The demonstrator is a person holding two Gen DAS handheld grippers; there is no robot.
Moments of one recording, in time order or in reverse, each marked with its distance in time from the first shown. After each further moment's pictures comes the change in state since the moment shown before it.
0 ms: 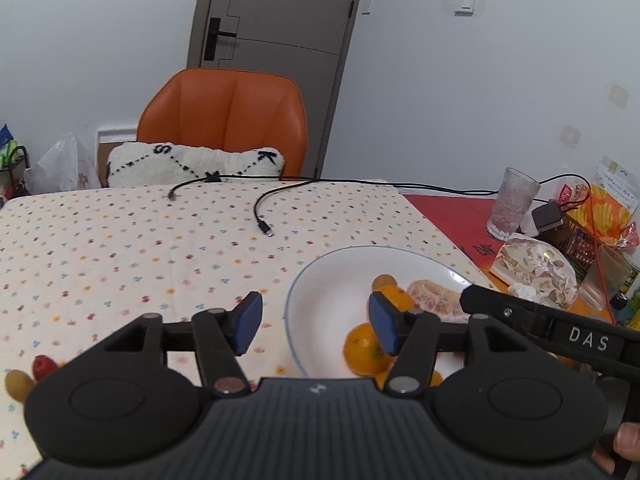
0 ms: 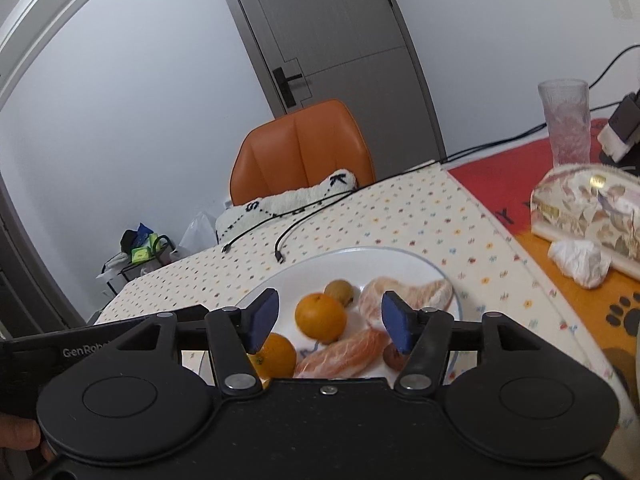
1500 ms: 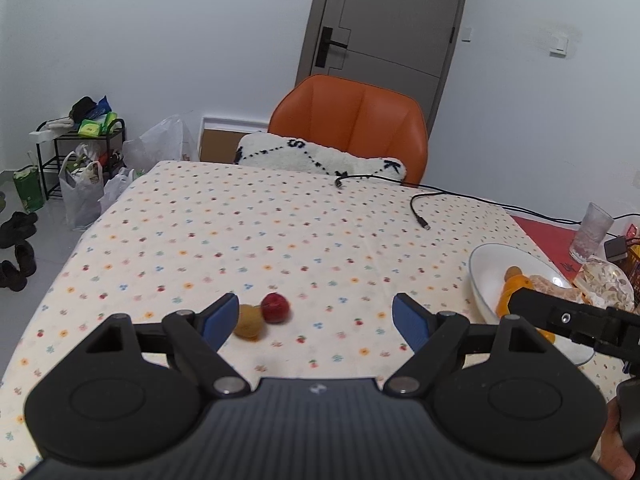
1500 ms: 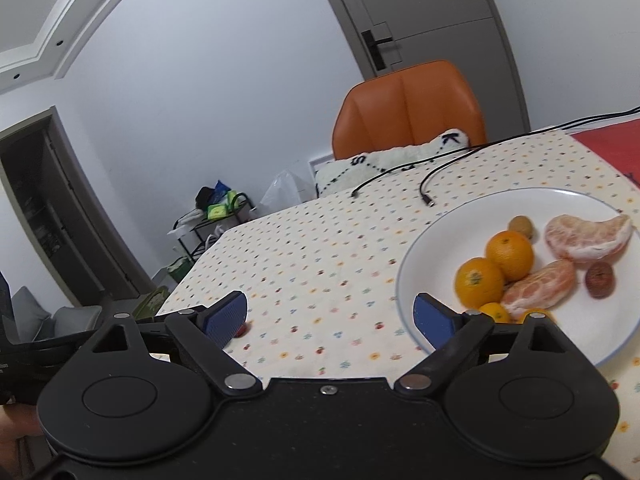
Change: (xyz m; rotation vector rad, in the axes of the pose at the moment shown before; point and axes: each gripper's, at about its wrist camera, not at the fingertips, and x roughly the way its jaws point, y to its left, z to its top) left arm -0.093 0.122 -0.037 -0.151 -0.034 0.219; right arm 0.009 0.111 -0.036 -0.074 0.103 0.217
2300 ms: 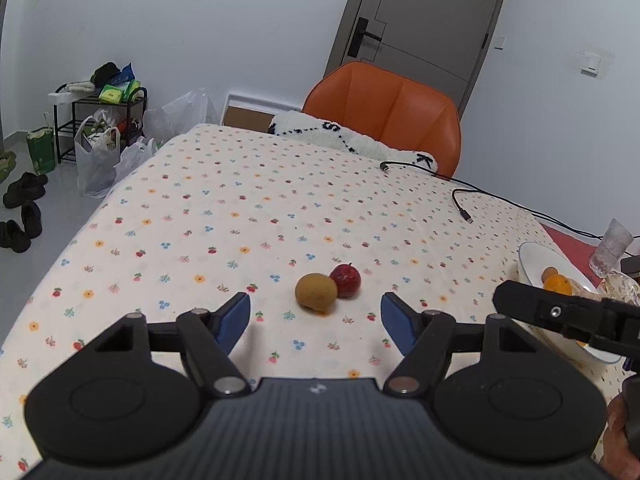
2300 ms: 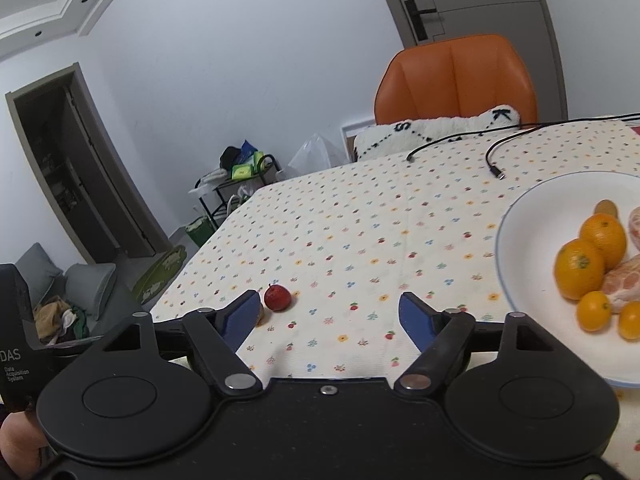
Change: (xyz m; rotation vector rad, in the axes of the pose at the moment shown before) left arm 0.017 0.055 -0.020 -0.099 0.031 0.008; right arm 0.047 0.046 -0.011 -0.077 0.103 0.056
